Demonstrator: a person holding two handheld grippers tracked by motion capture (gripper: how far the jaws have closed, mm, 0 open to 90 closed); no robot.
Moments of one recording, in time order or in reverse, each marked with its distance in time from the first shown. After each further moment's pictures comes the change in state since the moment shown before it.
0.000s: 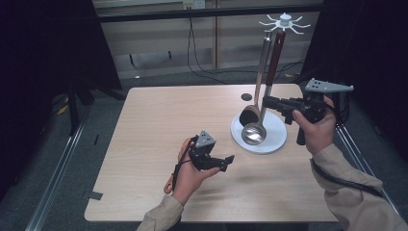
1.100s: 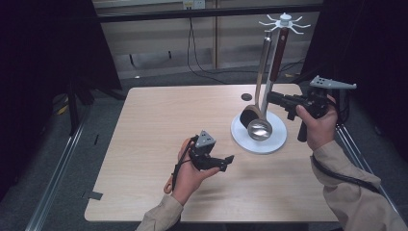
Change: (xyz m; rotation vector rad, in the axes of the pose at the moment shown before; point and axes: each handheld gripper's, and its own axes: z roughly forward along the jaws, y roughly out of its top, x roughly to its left) left arm 0.000 0.001 -0.001 -0.003 -0.004 0.015; right arm -0.021 -0.004 -0.002 -0.032 -0.035 0.066
